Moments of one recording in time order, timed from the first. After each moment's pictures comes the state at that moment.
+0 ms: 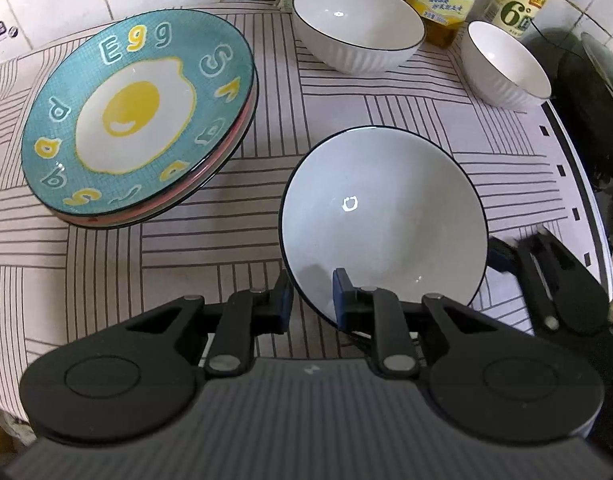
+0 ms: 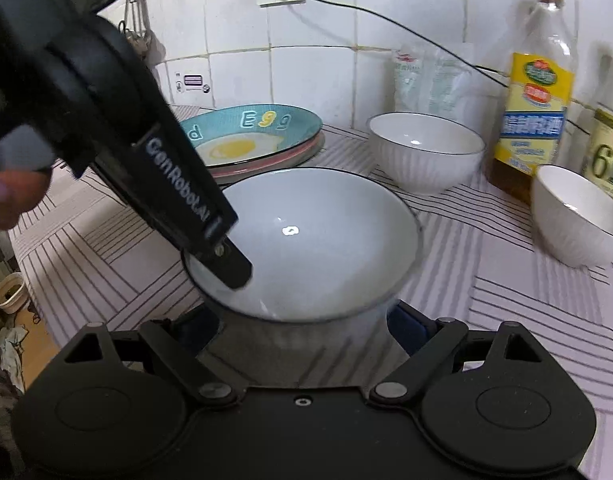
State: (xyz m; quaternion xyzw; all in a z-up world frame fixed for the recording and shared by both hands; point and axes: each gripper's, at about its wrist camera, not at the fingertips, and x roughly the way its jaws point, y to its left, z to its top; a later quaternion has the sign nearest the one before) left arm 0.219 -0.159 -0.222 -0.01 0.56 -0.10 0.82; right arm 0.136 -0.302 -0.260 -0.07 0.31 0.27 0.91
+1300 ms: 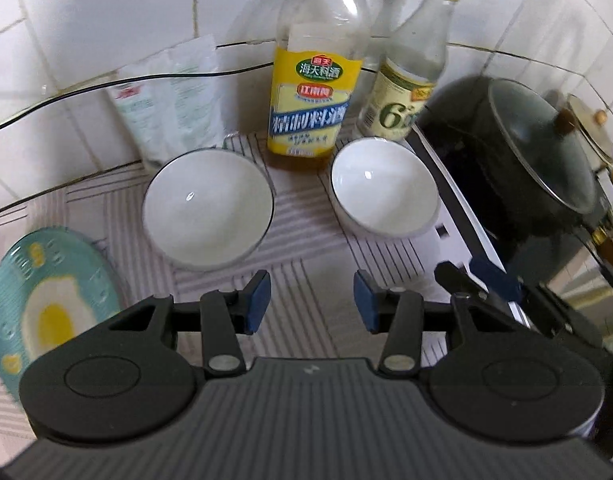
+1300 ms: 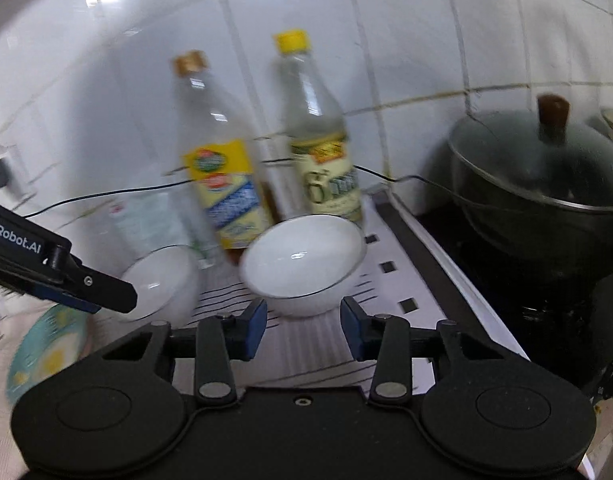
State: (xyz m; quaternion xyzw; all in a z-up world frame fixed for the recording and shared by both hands) left arm 0.315 -0.260 -0.135 0.03 0.50 -0.20 0.84; right arm 0.208 -0.443 -0.213 0.17 0.29 -0.03 0.94
